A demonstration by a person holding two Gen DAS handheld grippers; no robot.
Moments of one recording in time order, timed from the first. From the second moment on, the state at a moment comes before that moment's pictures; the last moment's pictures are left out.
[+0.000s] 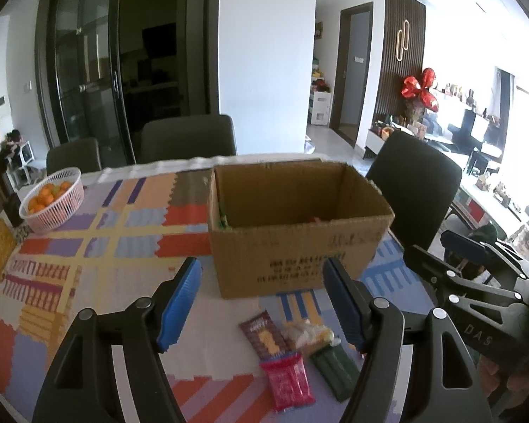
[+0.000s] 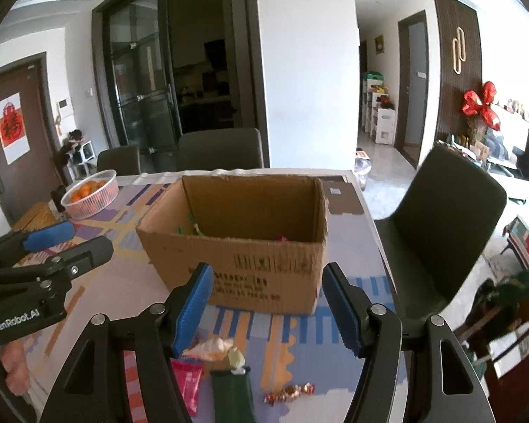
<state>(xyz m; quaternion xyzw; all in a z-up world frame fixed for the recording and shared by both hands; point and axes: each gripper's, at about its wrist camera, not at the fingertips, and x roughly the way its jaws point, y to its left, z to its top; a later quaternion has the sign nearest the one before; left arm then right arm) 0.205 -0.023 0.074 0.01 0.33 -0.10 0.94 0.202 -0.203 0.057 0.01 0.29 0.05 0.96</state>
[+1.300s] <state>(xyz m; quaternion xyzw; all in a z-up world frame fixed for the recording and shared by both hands) 0.189 -0.050 -0.082 0.03 0.51 -0.10 0.85 0.168 -0.226 -0.076 0.04 0.46 0.01 0.89</state>
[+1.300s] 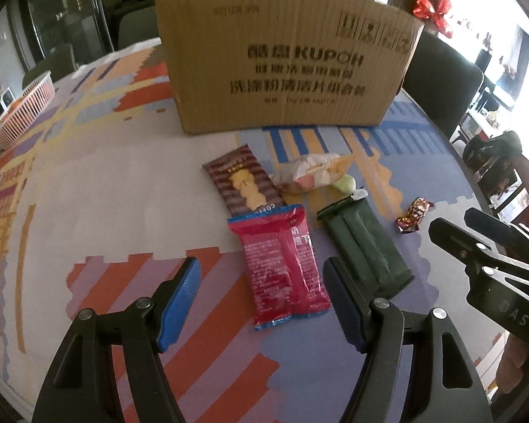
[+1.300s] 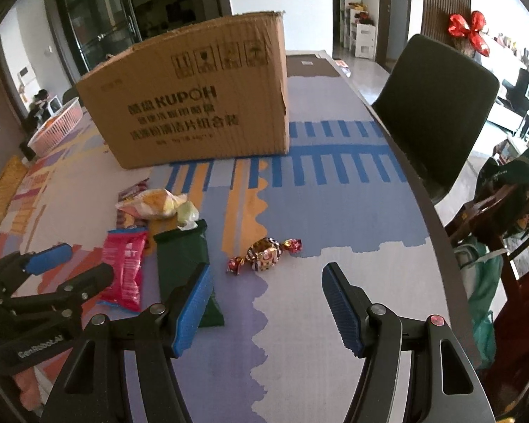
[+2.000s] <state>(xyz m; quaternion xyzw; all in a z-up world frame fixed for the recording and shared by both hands) 0.211 -0.066 -0.107 0.04 0.53 -0.10 0.84 0.201 -0.231 -0.107 0.07 0.48 0.00 0.87</state>
